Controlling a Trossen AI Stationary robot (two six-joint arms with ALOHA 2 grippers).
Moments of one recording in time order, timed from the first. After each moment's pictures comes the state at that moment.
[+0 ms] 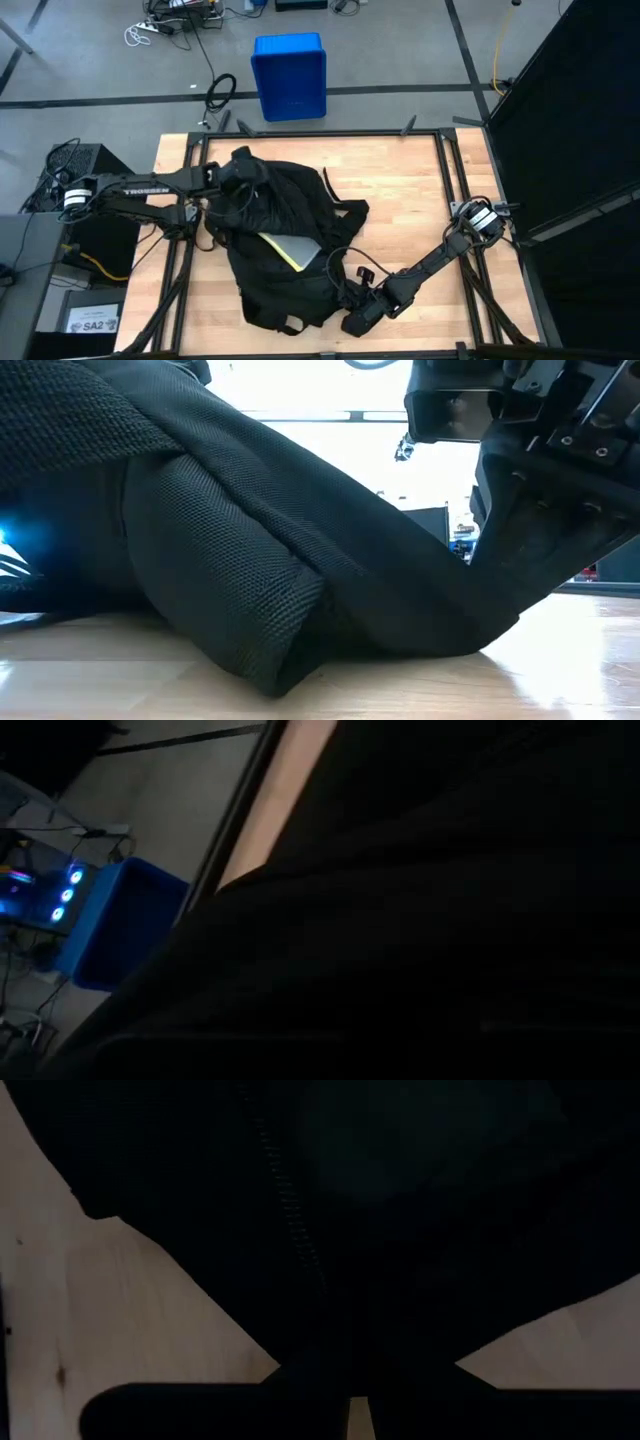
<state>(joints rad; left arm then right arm) 0.26 1.04 0.70 -0.39 -0.37 0.20 0.67 2.04 1.27 -0.31 0.35 0.95</state>
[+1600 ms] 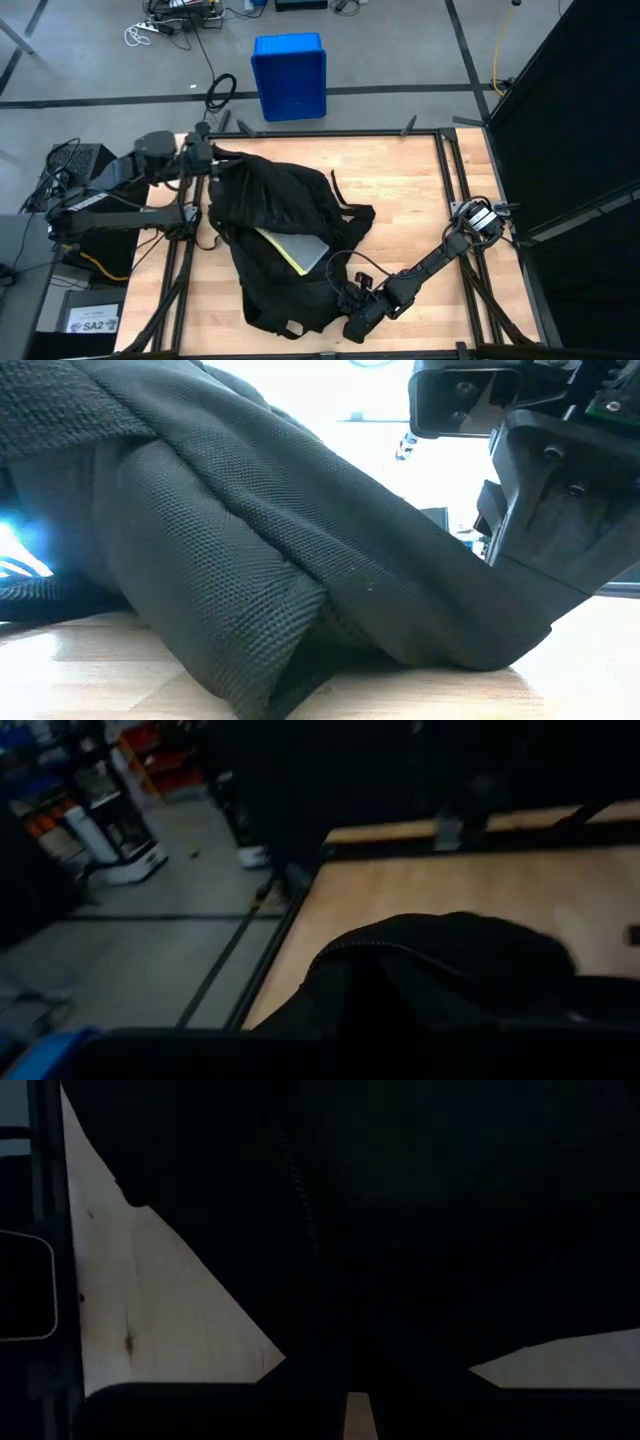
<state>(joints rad) 0.33 0.63 0.95 -0.52 0.00 0.22 0.66 2.04 1.27 -0.24 0.29 0.91</state>
